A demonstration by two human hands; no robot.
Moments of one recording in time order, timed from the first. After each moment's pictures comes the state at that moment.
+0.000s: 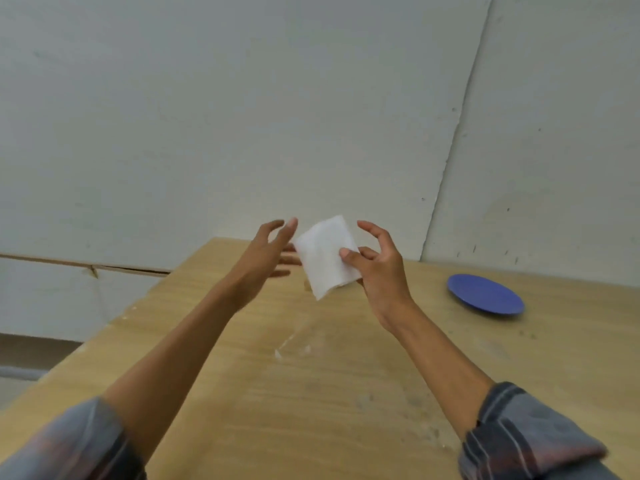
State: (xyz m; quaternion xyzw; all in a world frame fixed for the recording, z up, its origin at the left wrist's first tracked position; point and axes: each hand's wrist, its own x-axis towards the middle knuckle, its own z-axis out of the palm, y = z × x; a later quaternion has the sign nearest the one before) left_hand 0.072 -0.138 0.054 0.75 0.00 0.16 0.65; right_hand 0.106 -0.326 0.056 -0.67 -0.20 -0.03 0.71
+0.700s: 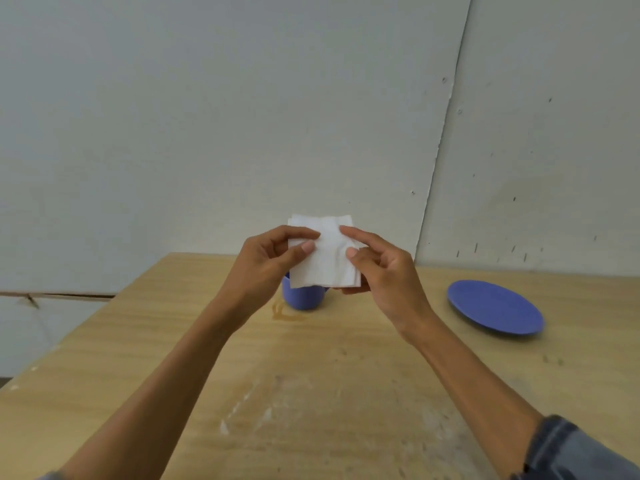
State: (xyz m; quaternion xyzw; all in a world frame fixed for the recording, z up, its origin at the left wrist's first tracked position) left_hand 0.152 -0.180 0.058 0.75 -0.10 0.21 0.62; right_hand 0.189 -0.359 0.055 -0.69 -0.25 -0.06 0.68
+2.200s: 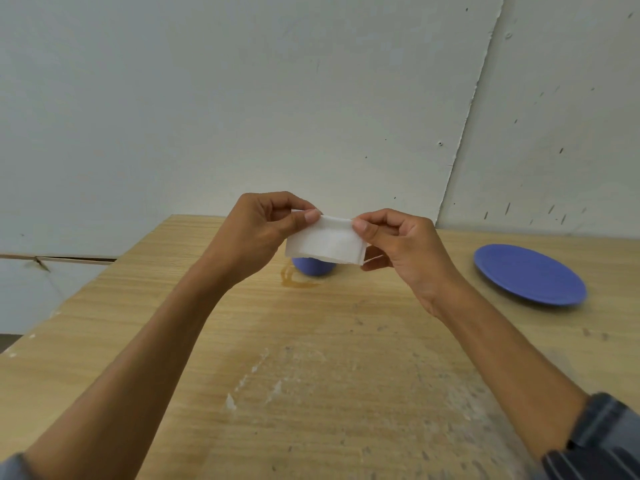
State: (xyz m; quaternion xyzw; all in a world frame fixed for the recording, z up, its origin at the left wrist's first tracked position) left_hand 0.157 -0.164 0.057 0.82 -0.07 0.20 0.54; right_hand 0.210 -0.359 0.039 -0.71 -0.21 0.03 0.67
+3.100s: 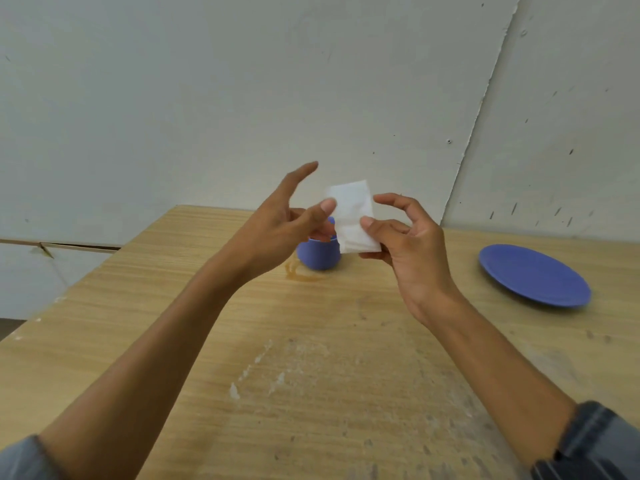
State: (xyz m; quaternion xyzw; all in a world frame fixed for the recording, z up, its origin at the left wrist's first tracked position) left_hand 0.157 -0.170 0.051 0.82 -0.08 0.14 0.55; right_hand 0.200 -0.347 0.029 -0.64 -0.17 -0.03 0.75
